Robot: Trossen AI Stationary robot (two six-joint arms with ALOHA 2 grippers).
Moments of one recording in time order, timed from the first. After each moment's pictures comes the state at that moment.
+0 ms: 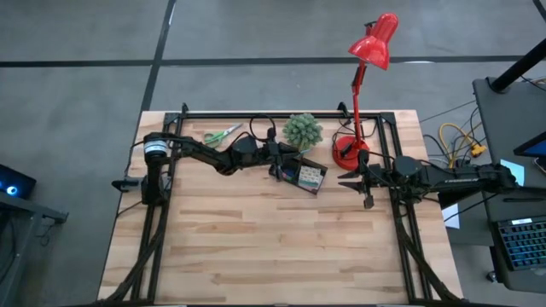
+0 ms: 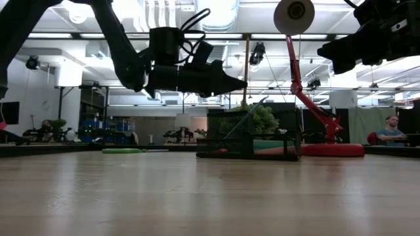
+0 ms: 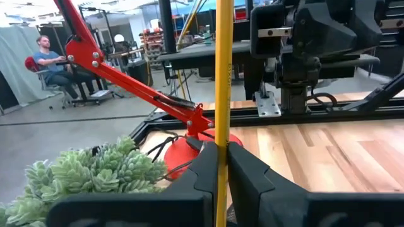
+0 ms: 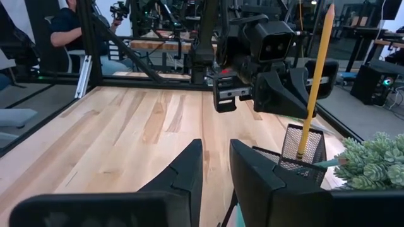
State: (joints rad) left arm 0.26 1.92 0.89 1.08 0.08 0.14; right arm -0.02 0.38 0.16 0.13 -0.05 -0.06
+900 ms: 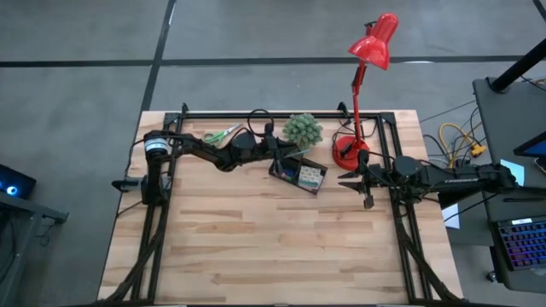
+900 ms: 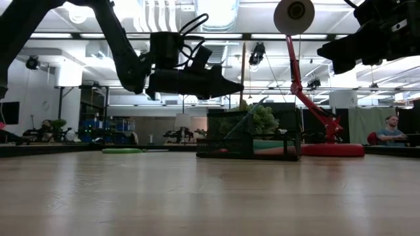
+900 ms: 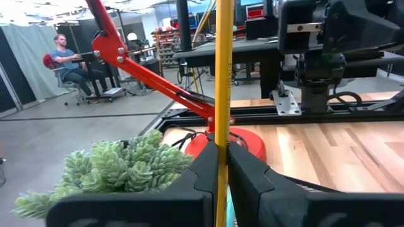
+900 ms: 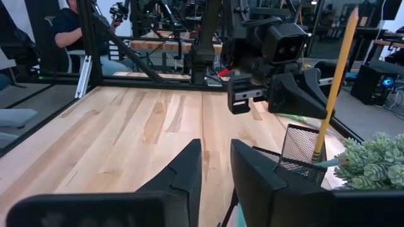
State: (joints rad) left arm 0.30 1.93 0.89 1.09 0.07 0.14; right arm -0.02 0.38 0.16 0.13 -0.05 -0.06
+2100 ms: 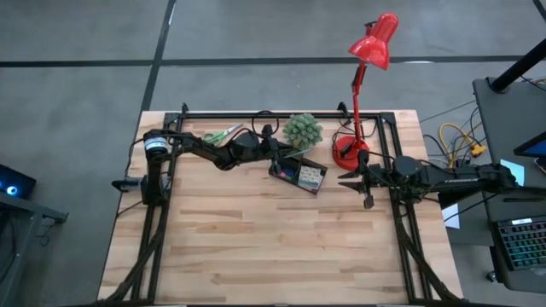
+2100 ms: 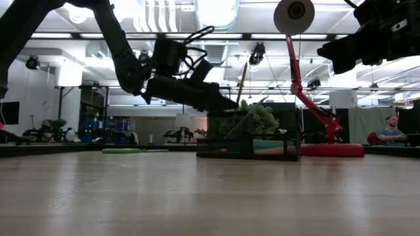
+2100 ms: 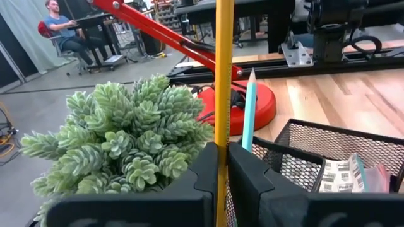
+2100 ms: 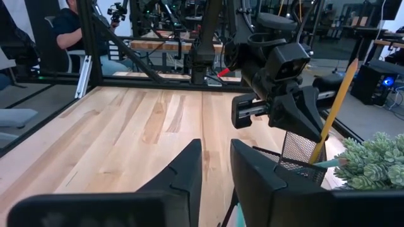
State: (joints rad) left arm 0.33 1.93 0.88 0.95 0.06 0.19; right arm -0.02 0.38 0.16 0.13 -0.05 -0.06
